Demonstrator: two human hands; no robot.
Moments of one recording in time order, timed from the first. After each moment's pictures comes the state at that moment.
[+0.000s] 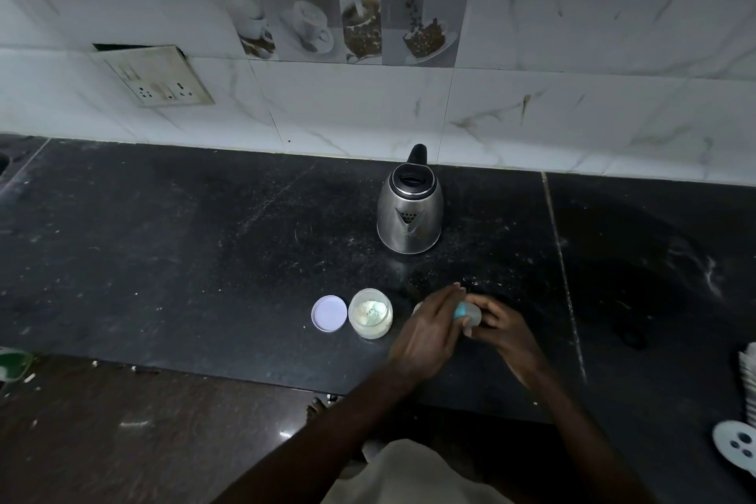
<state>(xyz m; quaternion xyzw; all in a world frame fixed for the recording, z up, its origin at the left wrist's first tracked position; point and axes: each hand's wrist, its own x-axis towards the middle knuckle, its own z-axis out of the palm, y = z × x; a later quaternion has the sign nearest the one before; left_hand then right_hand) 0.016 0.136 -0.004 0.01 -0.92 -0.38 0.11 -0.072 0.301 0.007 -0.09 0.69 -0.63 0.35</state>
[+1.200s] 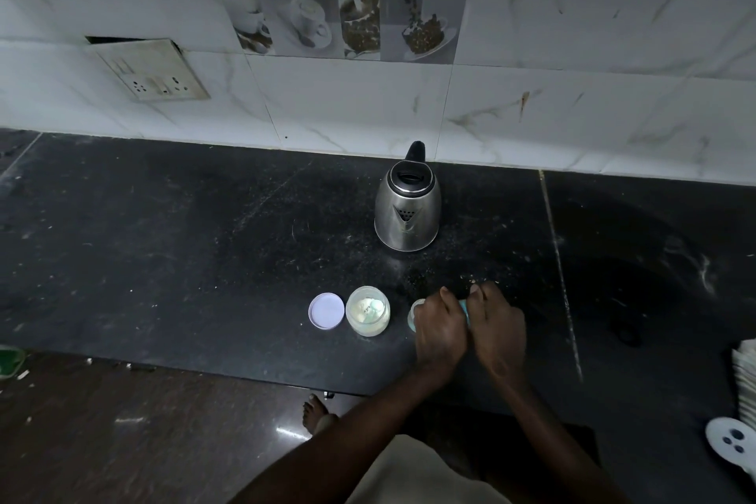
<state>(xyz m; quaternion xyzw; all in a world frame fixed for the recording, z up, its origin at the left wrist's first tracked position) -0.007 0.172 0.045 0.32 -0.84 -0.45 0.01 -0.048 0.261 0.047 -0.09 0.92 -0.38 0.05</state>
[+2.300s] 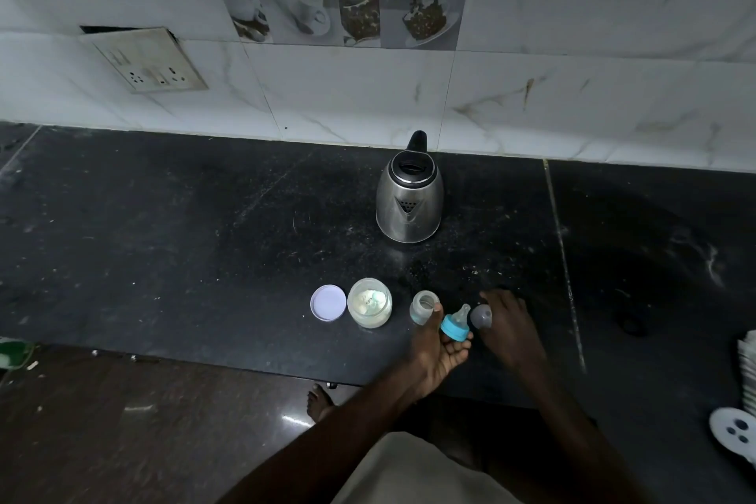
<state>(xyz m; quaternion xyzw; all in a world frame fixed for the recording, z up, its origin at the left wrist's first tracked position) 0.022 0.169 -0.005 0.44 -0.31 -0.83 -0.14 -0.080 0.314 -0.038 -0.23 0.95 -0.16 0.15</state>
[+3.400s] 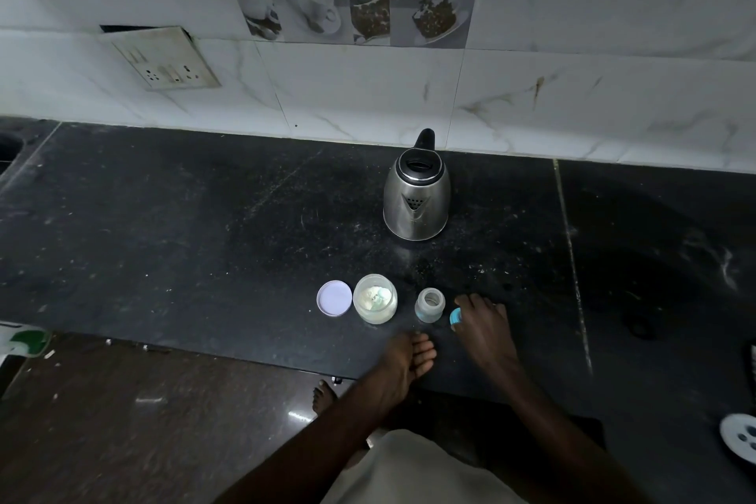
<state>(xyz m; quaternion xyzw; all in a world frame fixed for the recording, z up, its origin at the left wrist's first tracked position) 0.052 0.137 -0.026 0.56 -0.34 -0.74 -0.15 -0.056 0.268 -0.058 -0.30 0.95 -0.01 0.11</state>
